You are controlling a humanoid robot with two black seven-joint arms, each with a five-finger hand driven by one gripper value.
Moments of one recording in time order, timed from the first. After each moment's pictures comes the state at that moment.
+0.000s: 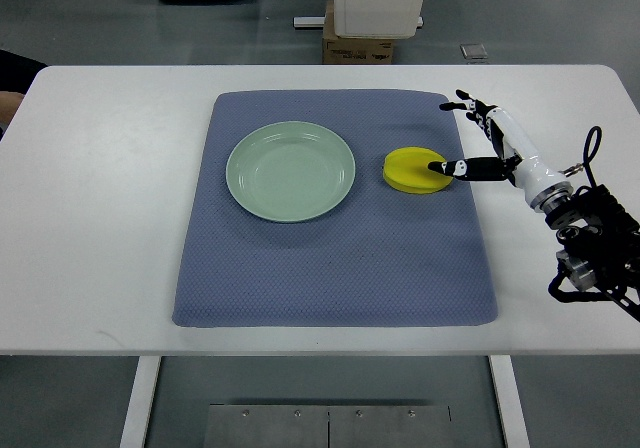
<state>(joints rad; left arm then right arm) -0.02 0.00 -0.10 -0.20 0.13 0.00 0.00 0.85 -0.38 0.15 0.84 -0.53 -0.26 0.61</state>
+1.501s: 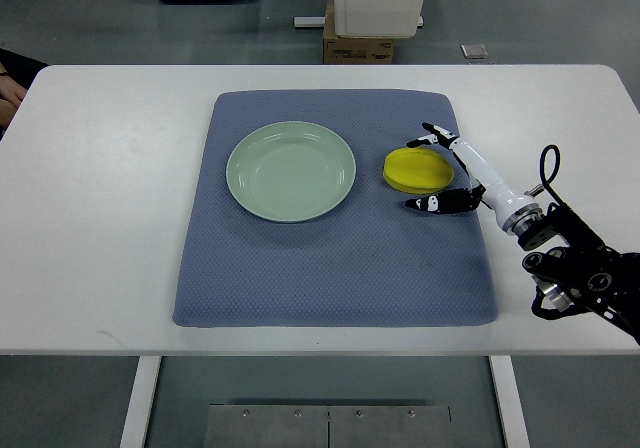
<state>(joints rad) -0.02 0.00 -0.10 -0.20 0.13 0.00 0.00 0.90 -0.31 -0.09 0.84 -0.53 -0.41 0.61</state>
